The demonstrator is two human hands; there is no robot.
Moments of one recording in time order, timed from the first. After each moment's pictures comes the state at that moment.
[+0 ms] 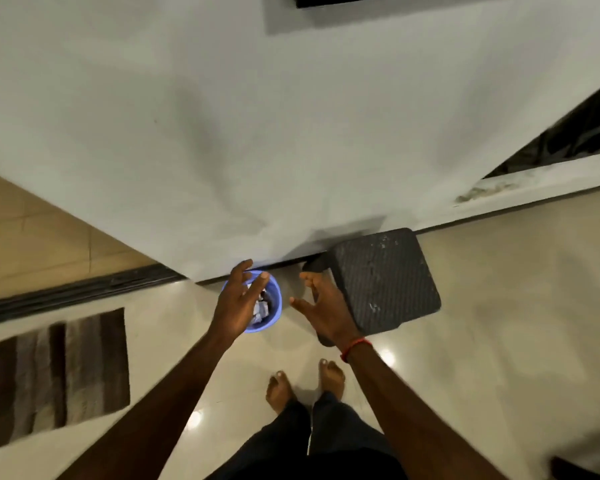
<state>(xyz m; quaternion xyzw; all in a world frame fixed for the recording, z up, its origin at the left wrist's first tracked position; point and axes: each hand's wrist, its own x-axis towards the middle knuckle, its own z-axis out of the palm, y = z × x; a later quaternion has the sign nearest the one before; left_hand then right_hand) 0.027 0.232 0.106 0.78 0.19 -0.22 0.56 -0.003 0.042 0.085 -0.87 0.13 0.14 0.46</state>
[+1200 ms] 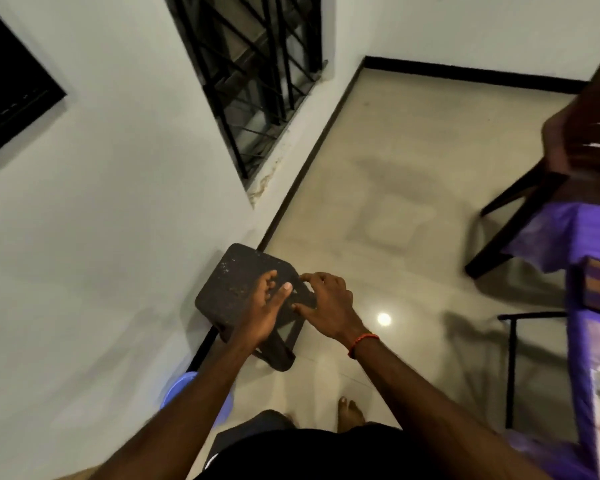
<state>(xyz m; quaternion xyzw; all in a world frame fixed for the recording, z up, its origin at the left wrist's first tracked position) -0.135 -0.056 0.206 0.78 -0.27 -0.41 0.39 -0.271 -0.150 0.183 -0.83 0.41 -0.06 0.38</state>
